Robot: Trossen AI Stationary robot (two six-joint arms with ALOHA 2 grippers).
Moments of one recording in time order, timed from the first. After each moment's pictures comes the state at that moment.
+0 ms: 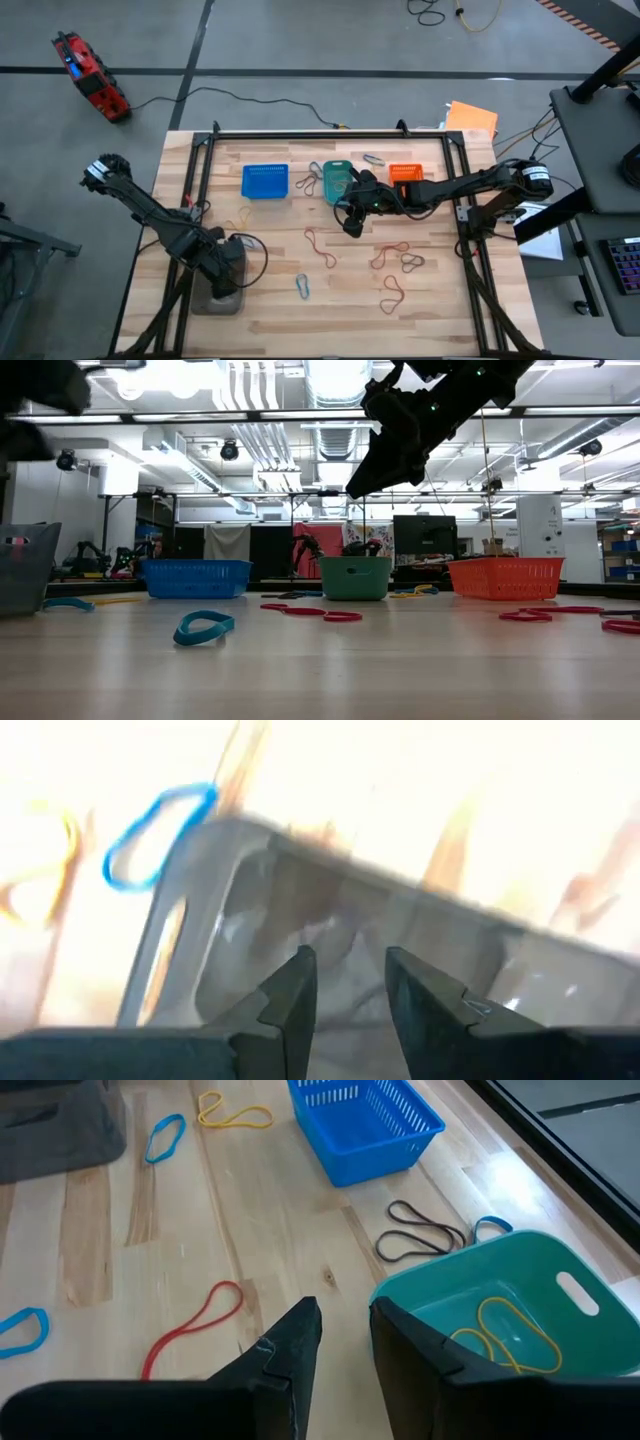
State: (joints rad) left arm -0.67 1.22 0.85 -1.00 -0.10 -1.03; right arm -0.01 1.53 0.94 -0.06 0.24 0.18
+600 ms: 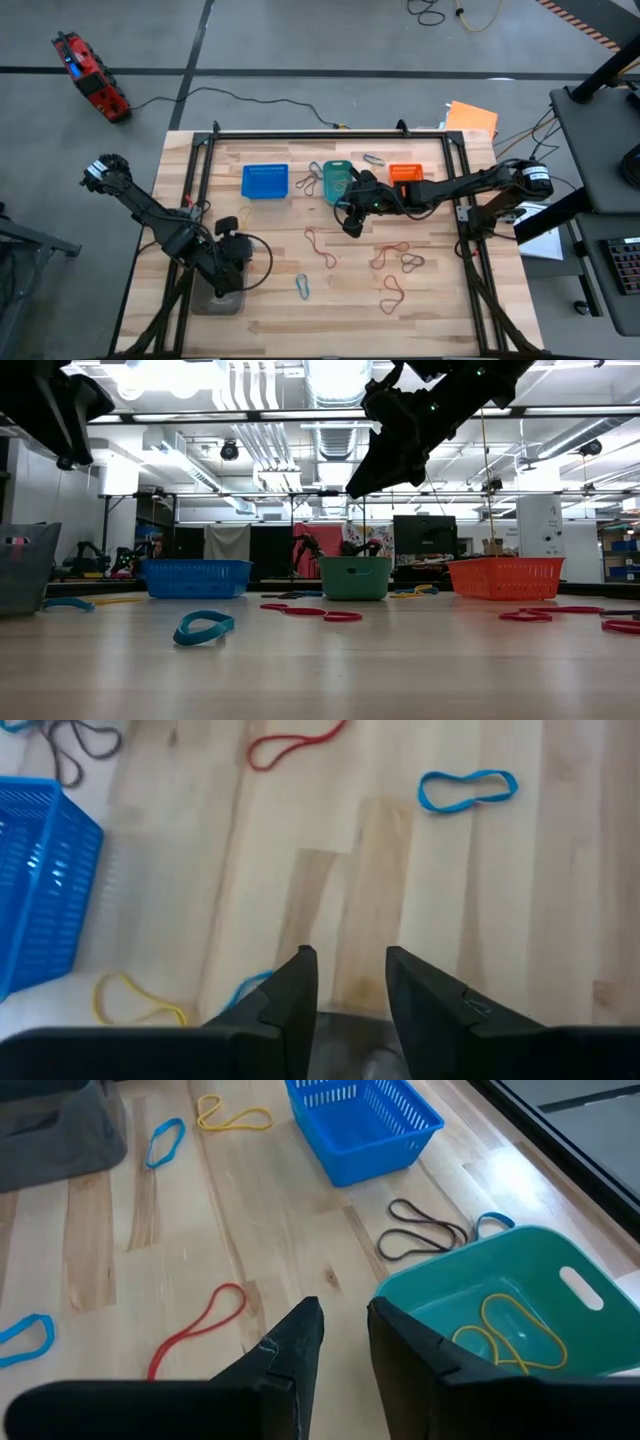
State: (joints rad) left arm -0.67 1.22 0.94 -0.96 -0.43 -0.75; right arm -0.01 1.53 0.94 -0.06 0.23 0.20
